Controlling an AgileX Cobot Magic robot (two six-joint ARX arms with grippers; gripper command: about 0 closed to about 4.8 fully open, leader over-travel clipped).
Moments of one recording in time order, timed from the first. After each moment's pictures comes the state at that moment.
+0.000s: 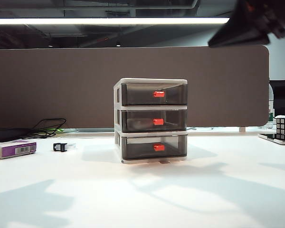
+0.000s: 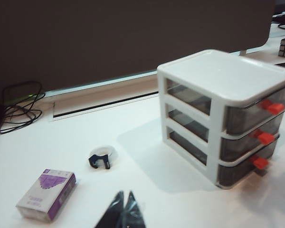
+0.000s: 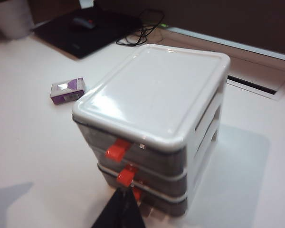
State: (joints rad) left arm -0.74 0.31 0.25 -0.01 -0.43 0.07; right arm 0.27 1.04 0.64 0.11 -0.47 -0.04
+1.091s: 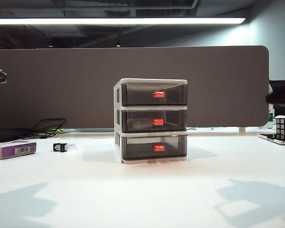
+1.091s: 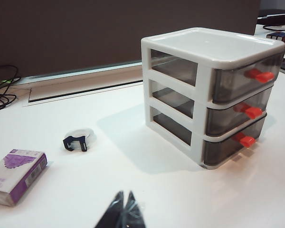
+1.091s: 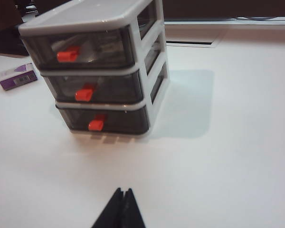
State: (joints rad) left arm -0.74 0.30 0.01 0.25 -0.37 0.05; right arm 0.27 0.62 0.03 0.41 -0.24 0.09
